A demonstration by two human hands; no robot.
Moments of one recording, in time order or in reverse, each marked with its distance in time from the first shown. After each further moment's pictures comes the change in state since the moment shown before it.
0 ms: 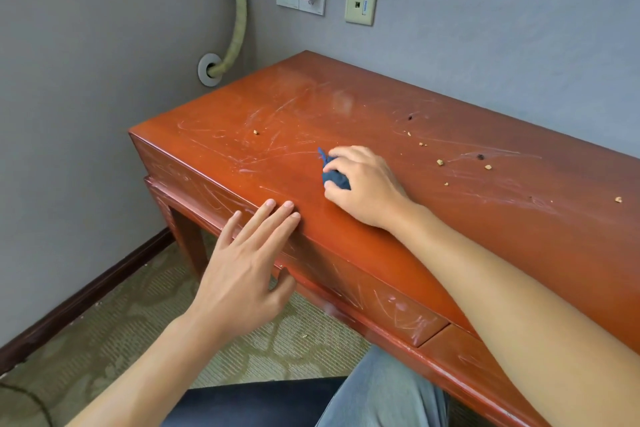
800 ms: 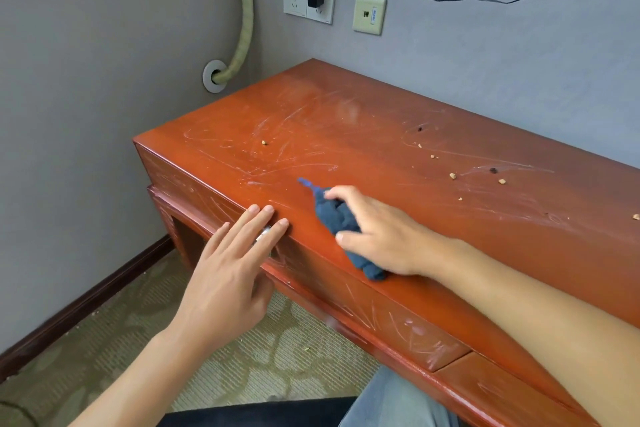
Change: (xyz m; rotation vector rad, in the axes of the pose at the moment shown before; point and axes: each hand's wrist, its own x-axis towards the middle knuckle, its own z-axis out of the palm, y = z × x) left_hand 0.001 -0.038 -0.001 -0.014 0.023 -0.030; right_hand -0.034 -0.021 -0.022 0.122 -0.355 -0.048
